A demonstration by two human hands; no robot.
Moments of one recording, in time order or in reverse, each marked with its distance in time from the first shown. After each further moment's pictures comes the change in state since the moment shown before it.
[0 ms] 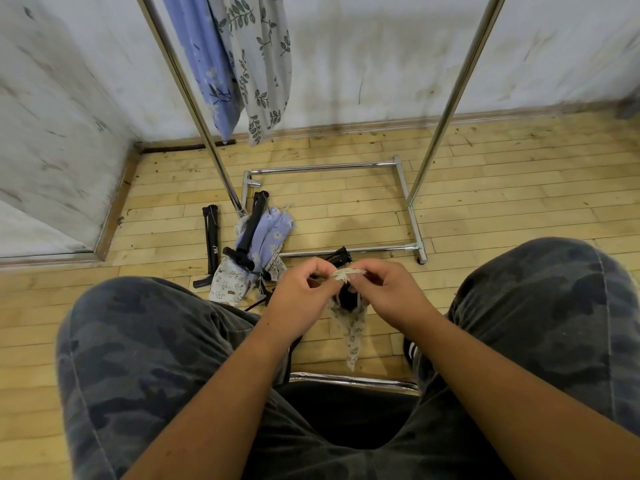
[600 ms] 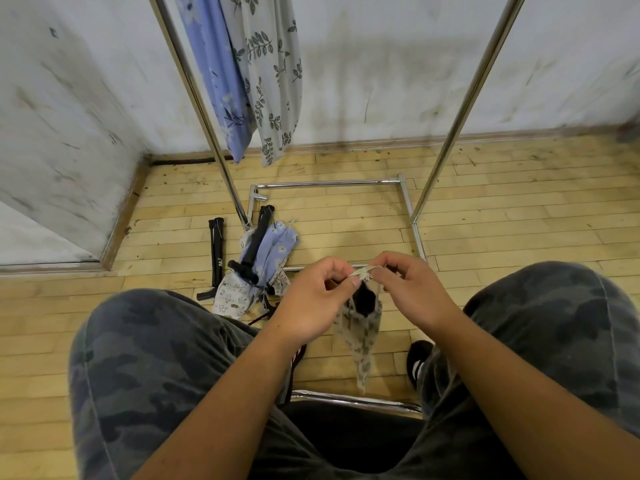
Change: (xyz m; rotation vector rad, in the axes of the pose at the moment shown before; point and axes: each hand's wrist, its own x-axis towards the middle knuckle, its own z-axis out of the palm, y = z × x) left_hand 0.006 0.035 -0.006 0.050 -0.067 0.003; right_hand 0.007 -0.043 -0.026 0.067 0.058 0.050
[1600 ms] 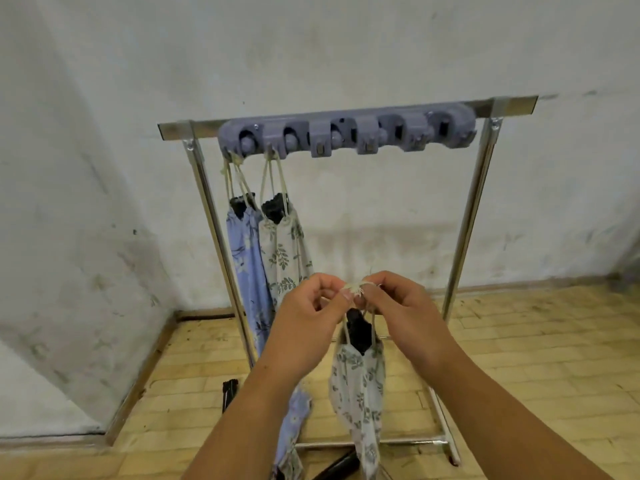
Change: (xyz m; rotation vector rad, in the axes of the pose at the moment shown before) left_hand 0.059 0.232 -0.105 -0.045 0.277 0.337; right_hand 0.067 -0.234 -0.062 0.231 0.158 -0.340
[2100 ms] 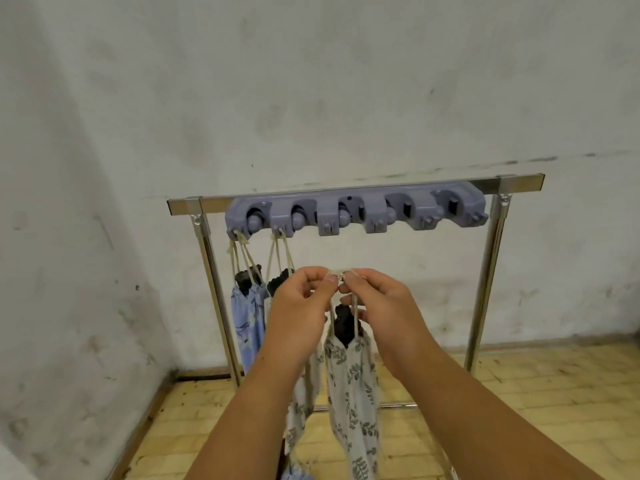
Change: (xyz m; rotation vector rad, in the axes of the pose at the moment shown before) left_hand 0.110 0.059 -0.026 -0.166 0.193 0.058; right_hand 0.107 -0.068 0.027 0.200 0.064 -0.008
